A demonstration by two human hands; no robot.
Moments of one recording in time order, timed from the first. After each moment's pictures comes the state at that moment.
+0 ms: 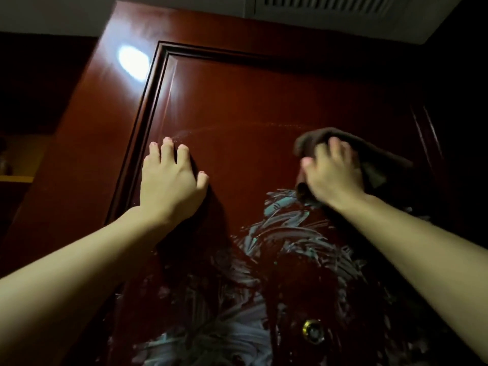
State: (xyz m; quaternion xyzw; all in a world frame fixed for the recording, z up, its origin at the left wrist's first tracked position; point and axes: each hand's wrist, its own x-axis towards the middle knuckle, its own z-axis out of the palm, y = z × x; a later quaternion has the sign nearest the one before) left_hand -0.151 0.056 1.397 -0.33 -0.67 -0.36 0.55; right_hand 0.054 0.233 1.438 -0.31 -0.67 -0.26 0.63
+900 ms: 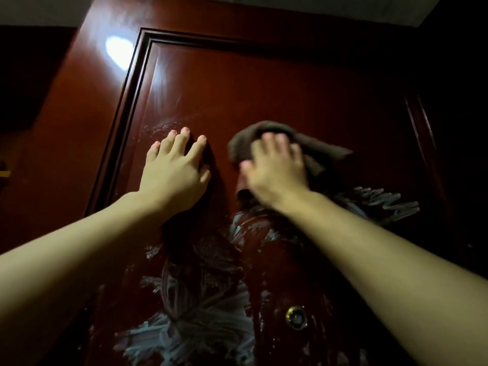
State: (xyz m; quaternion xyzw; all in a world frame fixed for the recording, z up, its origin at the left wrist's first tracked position) left_hand -0.129 0.067 1.398 -0.39 -0.66 -0.28 0.58; right_hand 0.007 0.193 1.415 -0.21 -0.71 -0.31 0.59
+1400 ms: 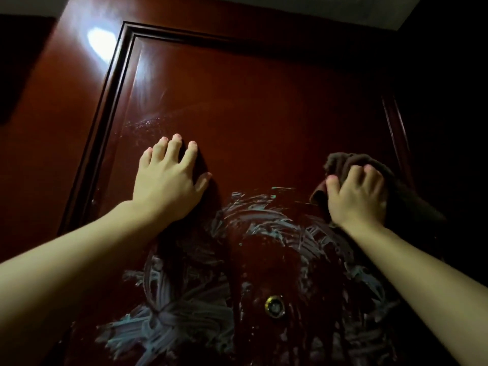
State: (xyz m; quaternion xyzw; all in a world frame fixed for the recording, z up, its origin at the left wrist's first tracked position) left_hand -0.117 0.081 1.380 -0.37 -0.66 -0.26 0.60; right_hand 0.113 0.288 1.368 -0.41 -0.62 -0.12 0.66
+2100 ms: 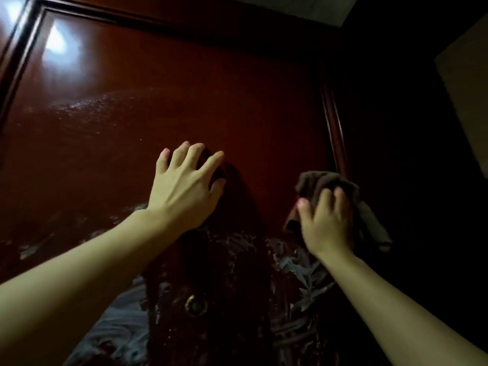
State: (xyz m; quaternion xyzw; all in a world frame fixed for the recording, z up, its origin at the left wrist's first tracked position) left_hand -0.018 0.169 1.366 -0.49 -0.57 -0.28 0.60; right_hand 0.167 0.329 1.309 -0.37 -0.64 -0.10 0.67
